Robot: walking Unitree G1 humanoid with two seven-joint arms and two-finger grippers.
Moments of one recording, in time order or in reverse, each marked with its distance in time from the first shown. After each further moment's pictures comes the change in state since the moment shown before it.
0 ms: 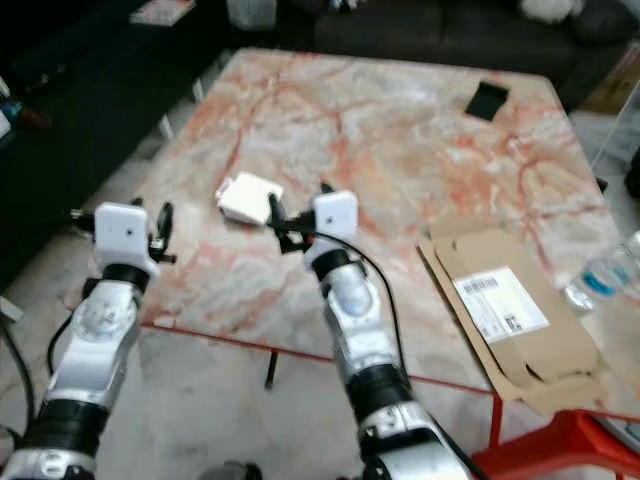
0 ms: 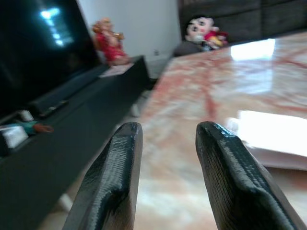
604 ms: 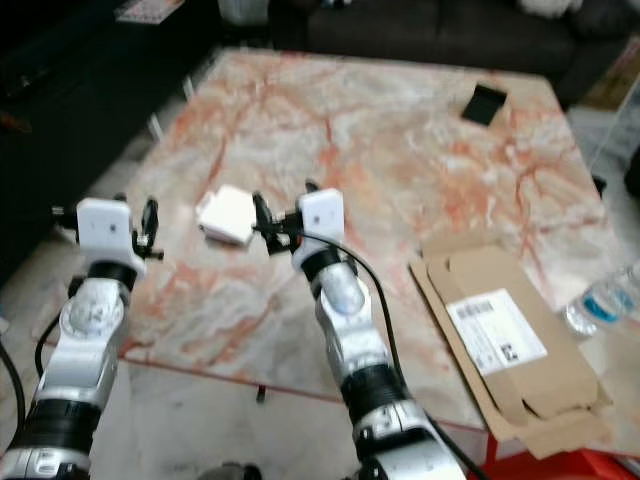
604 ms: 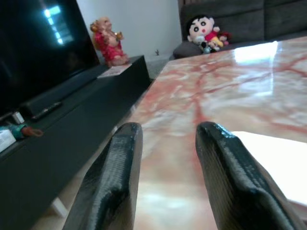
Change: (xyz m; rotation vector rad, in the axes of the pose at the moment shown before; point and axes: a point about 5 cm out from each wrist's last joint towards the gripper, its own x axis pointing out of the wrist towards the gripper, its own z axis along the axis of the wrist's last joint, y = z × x) left arm 0.000 -0.001 0.000 -0.031 0.008 0.015; right arm 0.000 -0.002 0.001 -0.007 0.000 0.004
